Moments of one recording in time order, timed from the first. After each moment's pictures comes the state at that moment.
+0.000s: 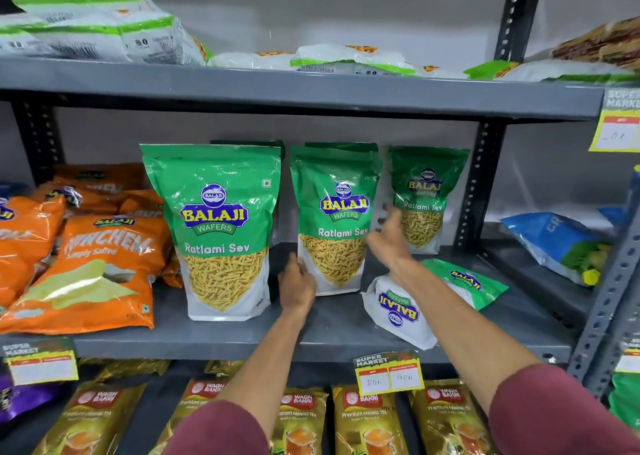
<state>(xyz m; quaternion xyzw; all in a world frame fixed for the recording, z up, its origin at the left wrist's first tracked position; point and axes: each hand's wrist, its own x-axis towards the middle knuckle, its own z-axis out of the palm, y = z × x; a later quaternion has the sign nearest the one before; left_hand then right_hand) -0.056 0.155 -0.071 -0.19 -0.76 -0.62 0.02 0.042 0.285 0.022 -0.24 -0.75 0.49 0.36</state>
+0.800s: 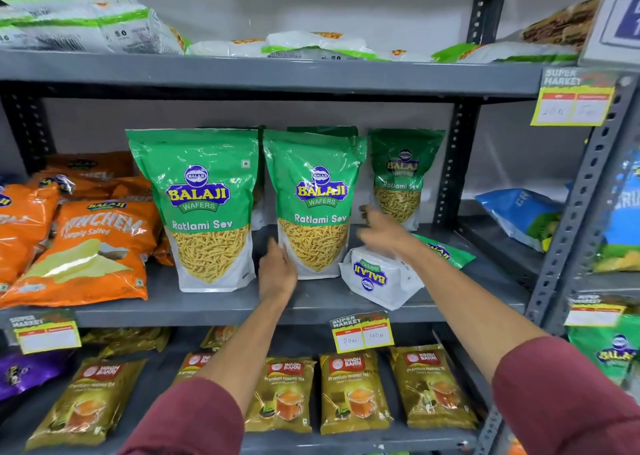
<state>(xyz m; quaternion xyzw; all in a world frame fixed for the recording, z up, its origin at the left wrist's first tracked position) -0.025 0.130 -0.076 -0.21 -0.82 -0.53 0.07 0.103 0.290 0.026 -0.23 -0.92 0.28 0.17</state>
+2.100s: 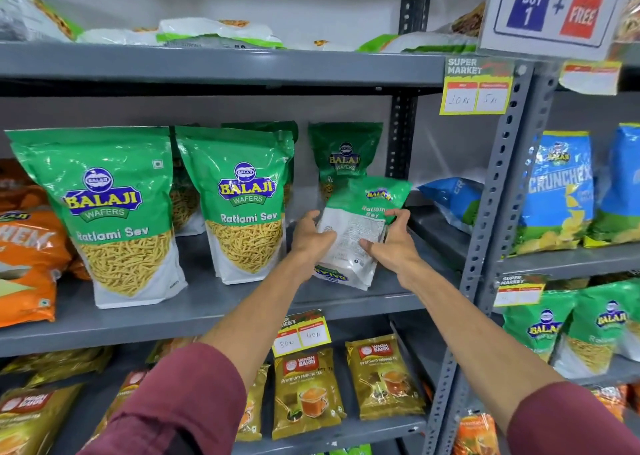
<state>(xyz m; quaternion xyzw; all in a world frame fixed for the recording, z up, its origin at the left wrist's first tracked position) 0.070 0.271 -0.015 -0.29 -0.74 -0.60 -0.12 0.191 0.383 -0.031 -0.32 -0.75 0.45 0.36</state>
